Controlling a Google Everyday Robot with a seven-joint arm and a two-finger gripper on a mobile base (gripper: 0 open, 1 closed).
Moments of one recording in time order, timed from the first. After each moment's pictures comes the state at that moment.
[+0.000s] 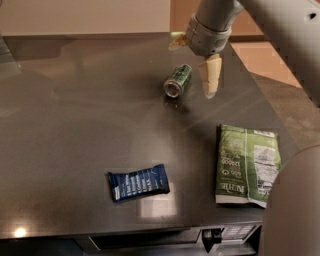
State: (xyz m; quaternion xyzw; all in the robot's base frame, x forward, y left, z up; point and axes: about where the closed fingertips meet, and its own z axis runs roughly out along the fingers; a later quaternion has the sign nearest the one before) arm 0.646 -0.092 0.916 -0.86 0.49 -0.04 0.15
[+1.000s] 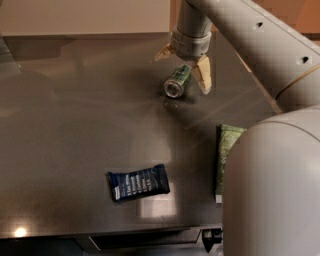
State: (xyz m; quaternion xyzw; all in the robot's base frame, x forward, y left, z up) arm 0.687 -0.073 0.881 -0.93 0.34 -0.07 0.09
